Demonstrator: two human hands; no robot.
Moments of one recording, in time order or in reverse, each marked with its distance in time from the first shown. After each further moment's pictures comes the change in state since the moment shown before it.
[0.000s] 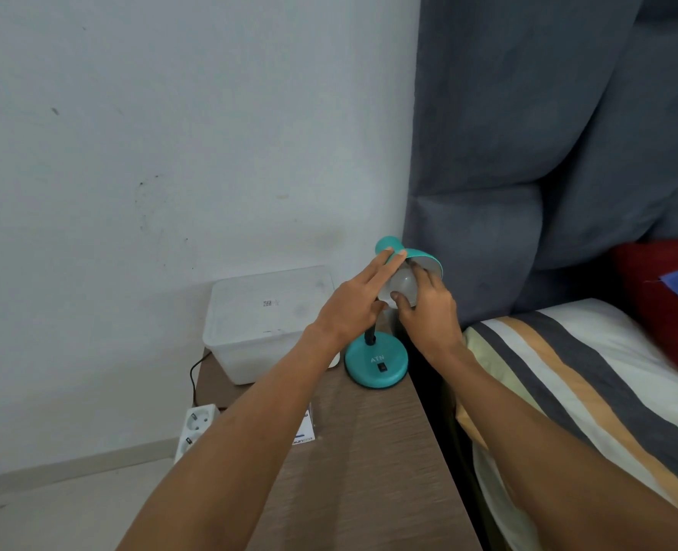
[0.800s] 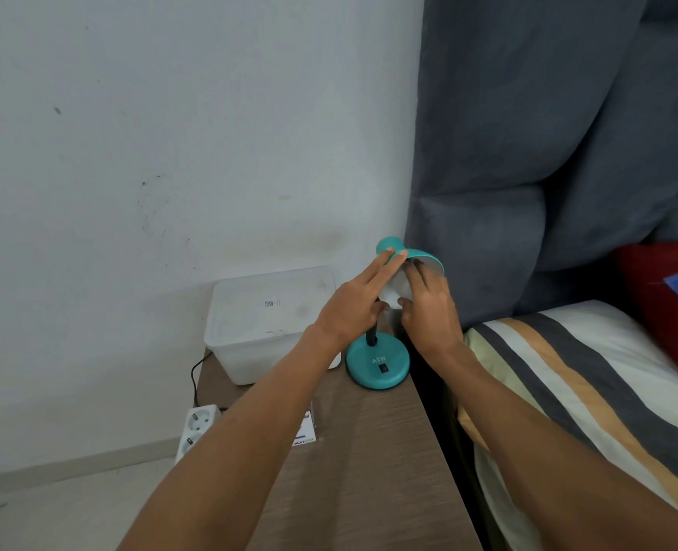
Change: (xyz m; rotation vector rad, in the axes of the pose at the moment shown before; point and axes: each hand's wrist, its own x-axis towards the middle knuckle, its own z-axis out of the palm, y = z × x) left_hand 0.000 -0.003 0.000 0.001 0.006 -0.003; right_hand 0.000 0.000 0.000 -0.120 -0.007 -0.155
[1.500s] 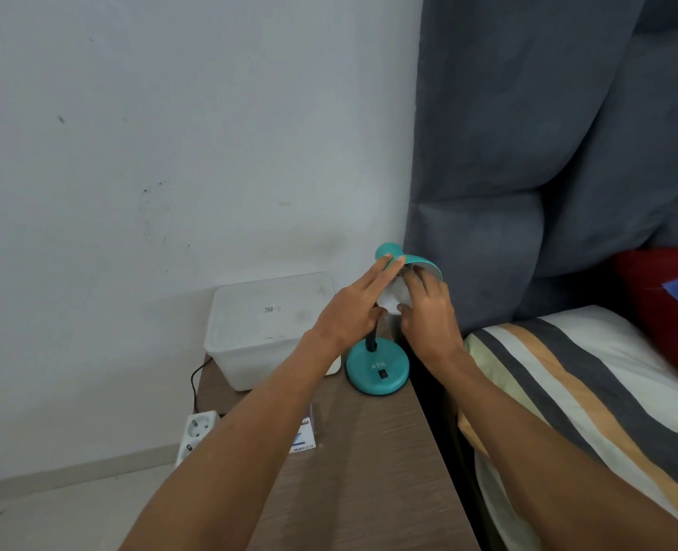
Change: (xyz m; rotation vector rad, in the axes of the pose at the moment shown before) left_hand -0.001 -0.001 -0.004 -0.026 -0.007 0.005; right_hand 0.001 0.002 0.000 0.006 -0.031 0.028
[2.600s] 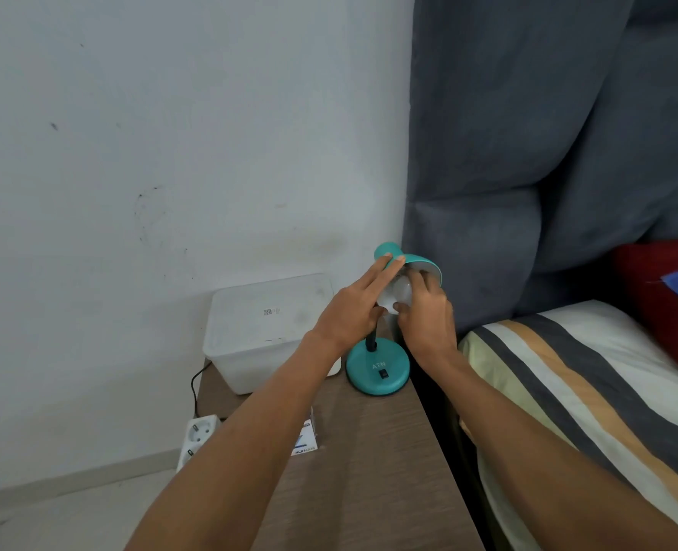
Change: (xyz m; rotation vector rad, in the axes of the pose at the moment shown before) left_hand 0.002 -0.001 0.003 0.022 0.000 0.002; right_hand 0.003 -0.011 0.002 0.033 0.028 0.177
